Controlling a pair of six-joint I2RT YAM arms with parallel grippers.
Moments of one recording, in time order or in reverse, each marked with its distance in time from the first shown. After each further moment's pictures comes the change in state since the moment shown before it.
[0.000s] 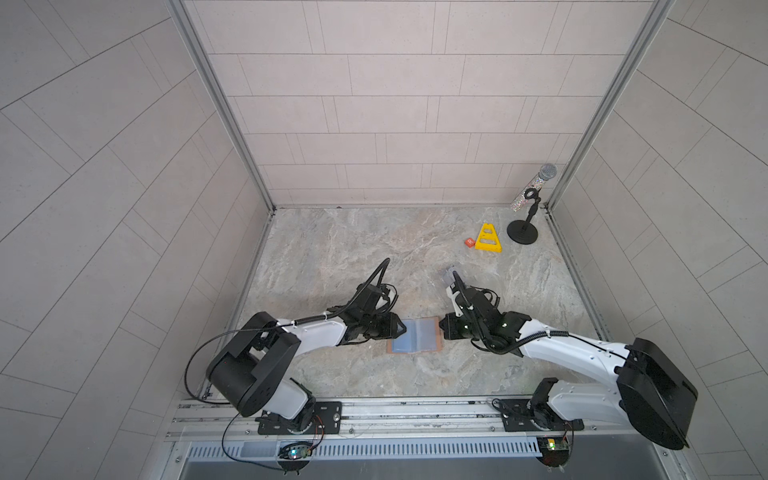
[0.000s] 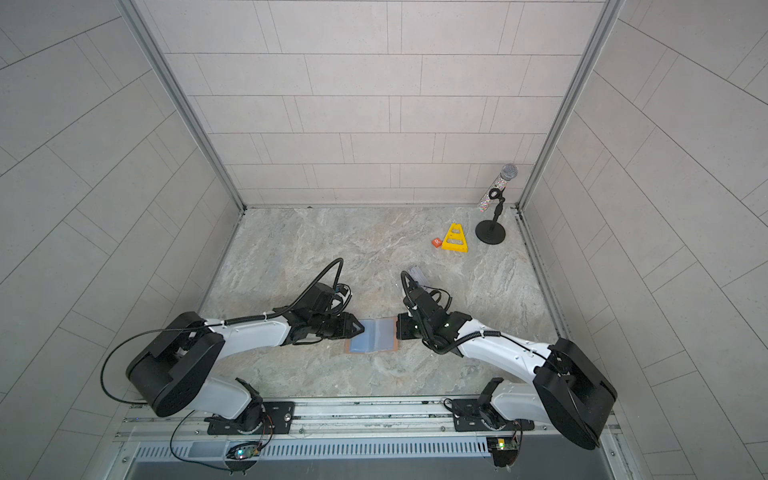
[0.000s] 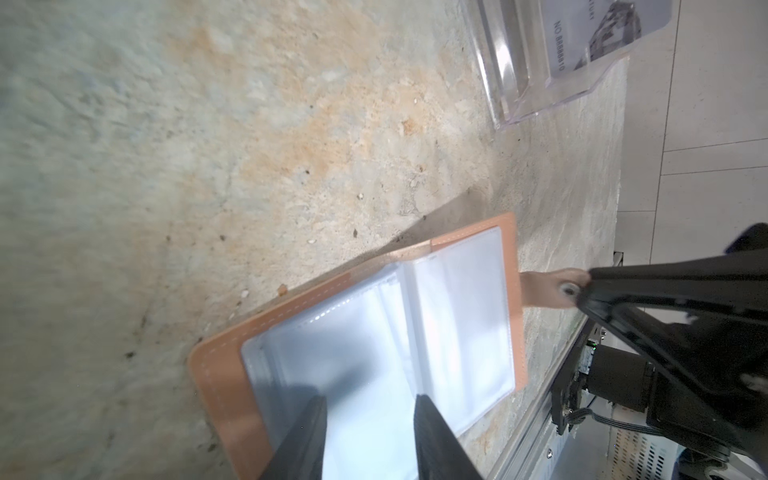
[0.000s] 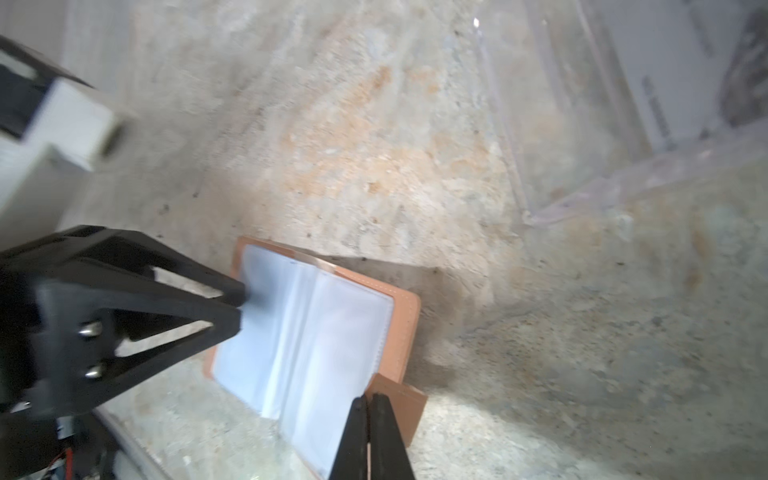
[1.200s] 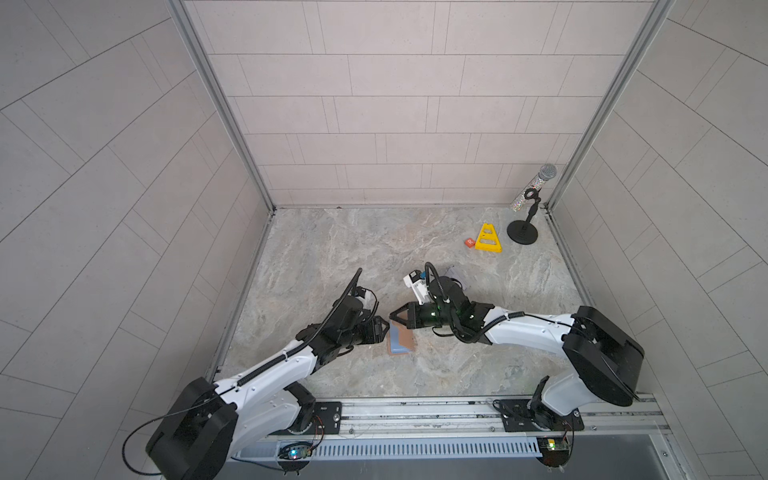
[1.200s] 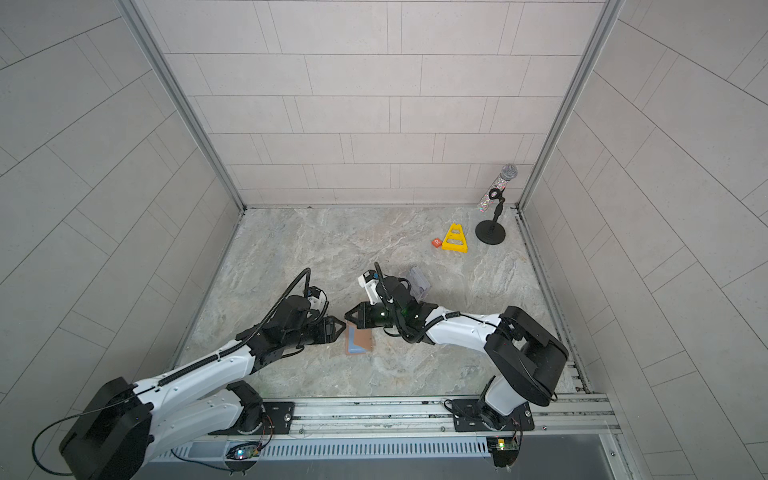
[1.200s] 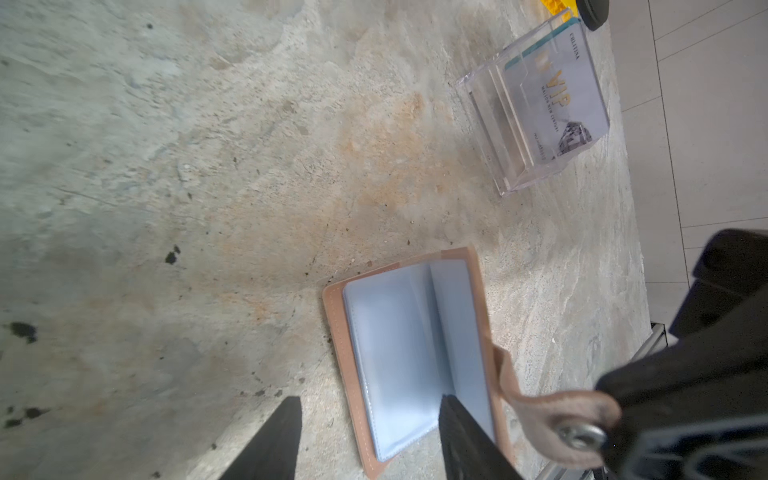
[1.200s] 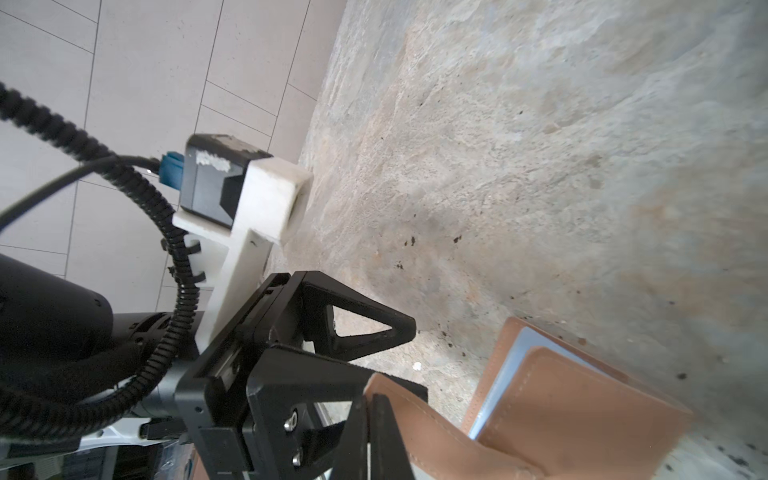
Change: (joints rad) left arm 0.000 -0.456 -0.169 -0.130 -0.273 -0.045; right arm 0.100 0.332 0.170 0.499 -0.309 0.167
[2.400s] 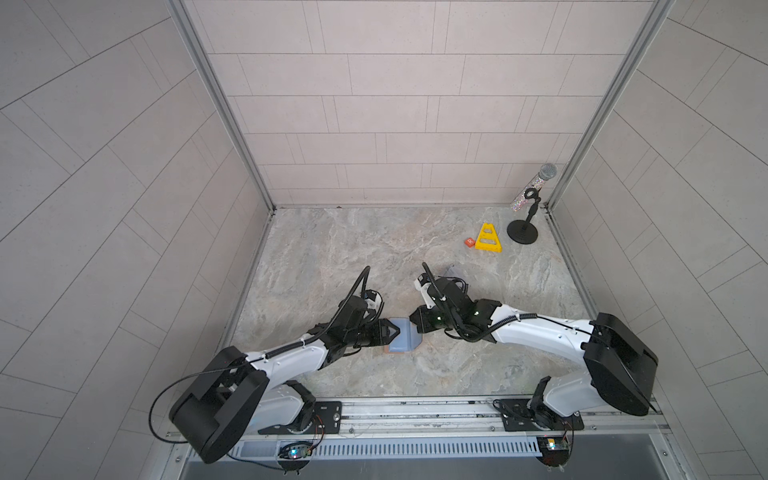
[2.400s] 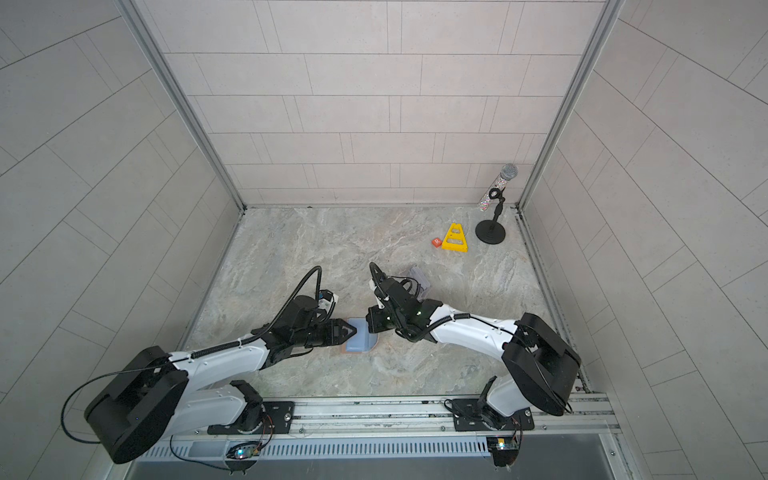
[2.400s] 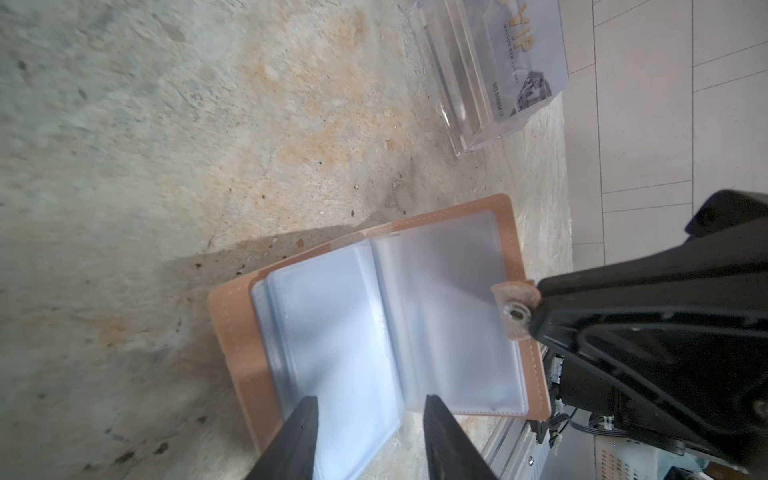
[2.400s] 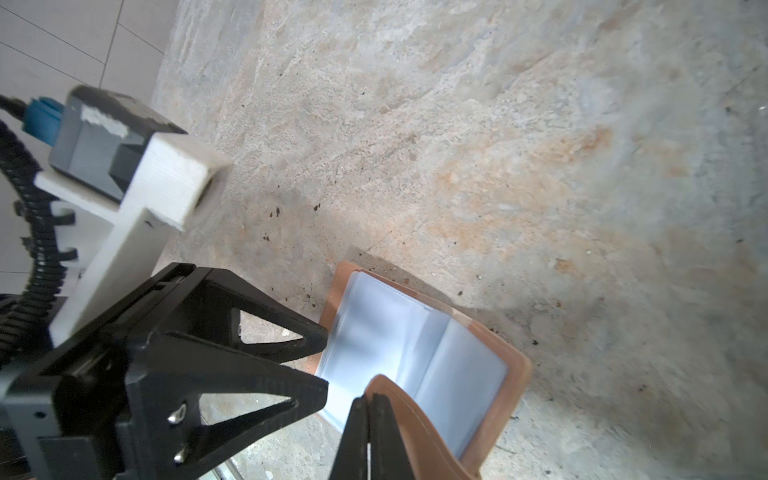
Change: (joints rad) left arm 0.000 0.222 -0.035 0.293 0.233 -0.064; right arm 0.011 -0.092 0.058 -0.458 0.286 -0.214
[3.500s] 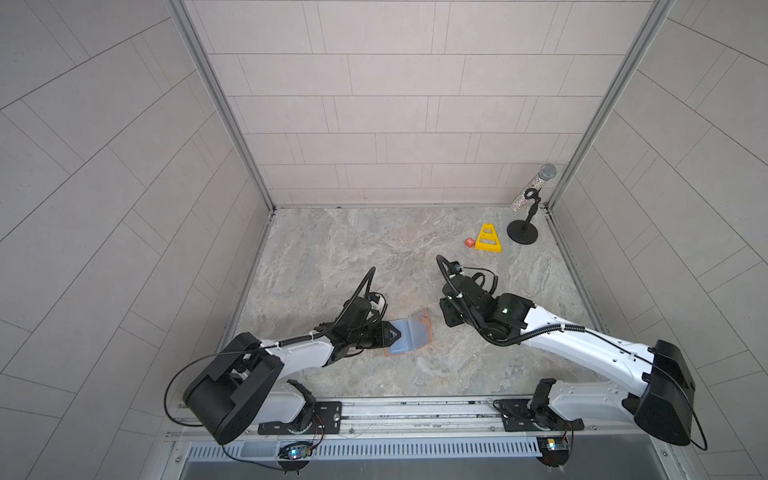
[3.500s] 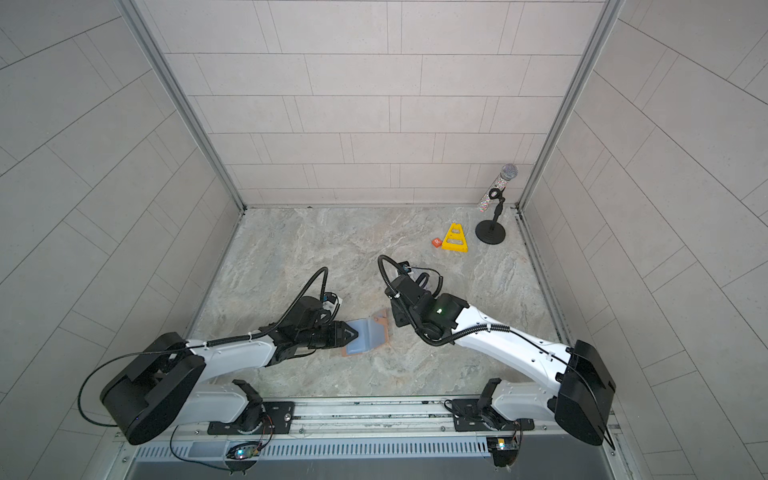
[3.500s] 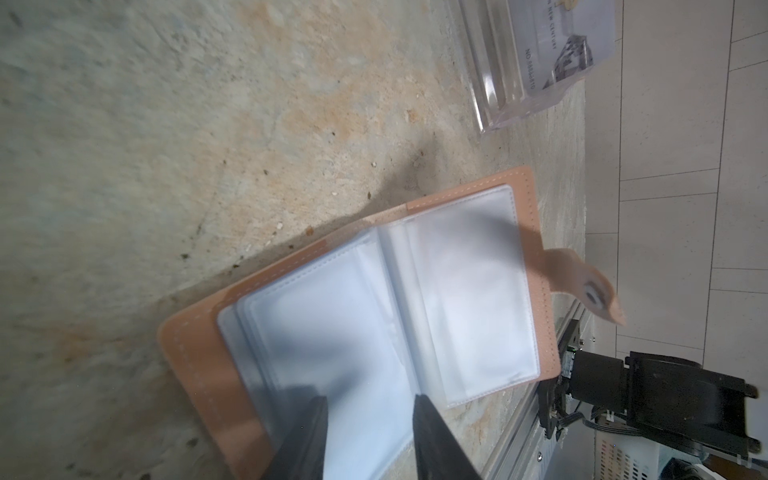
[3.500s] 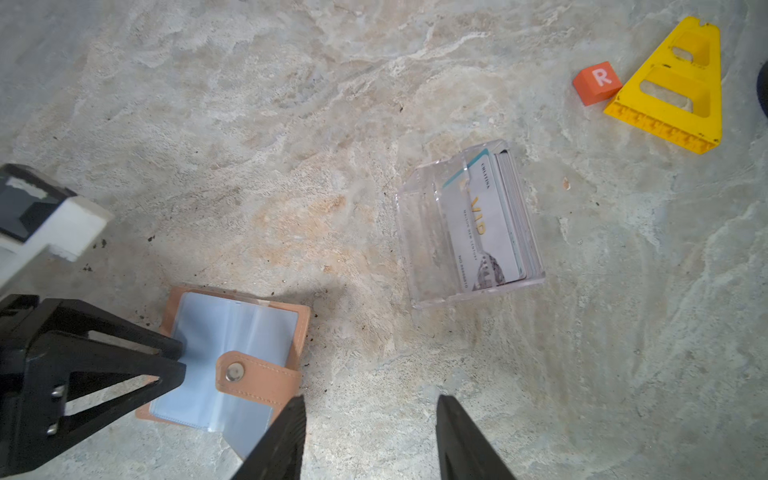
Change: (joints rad) left arm -0.010 0.090 0.003 0.032 0.013 0.004; right arm 0.018 -0.245 0.108 -0.455 0.440 -0.145
